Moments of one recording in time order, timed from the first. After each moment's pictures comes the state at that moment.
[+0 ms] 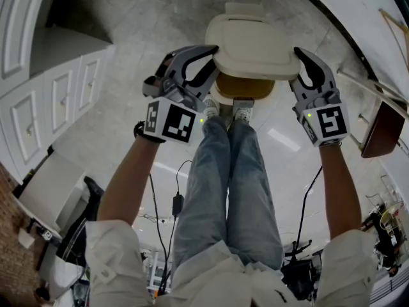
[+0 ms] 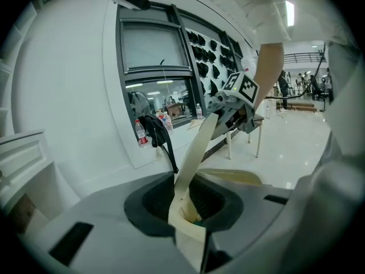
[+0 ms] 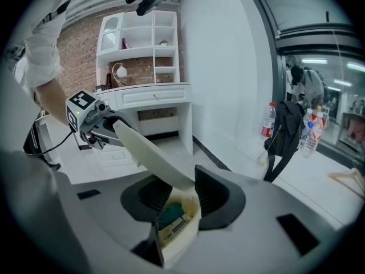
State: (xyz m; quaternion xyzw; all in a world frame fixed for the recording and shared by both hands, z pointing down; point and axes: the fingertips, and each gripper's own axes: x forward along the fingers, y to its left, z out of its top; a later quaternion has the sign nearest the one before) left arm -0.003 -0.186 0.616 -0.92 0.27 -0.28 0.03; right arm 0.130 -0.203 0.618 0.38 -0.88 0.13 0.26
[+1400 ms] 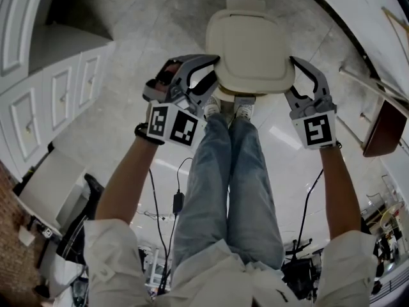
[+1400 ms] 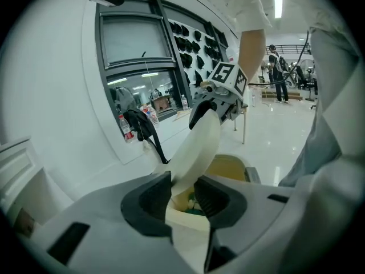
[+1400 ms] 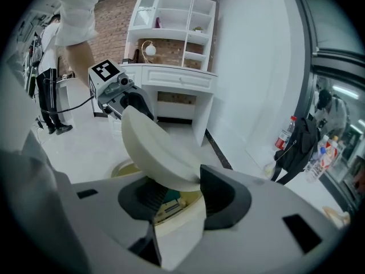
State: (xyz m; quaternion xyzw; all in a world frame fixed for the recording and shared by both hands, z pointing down) left arm 0.000 -0.146 0.648 -0.92 0.21 -0.33 0.06; right arm 0.123 -0.160 0.648 0.30 -0.89 0.03 0.35
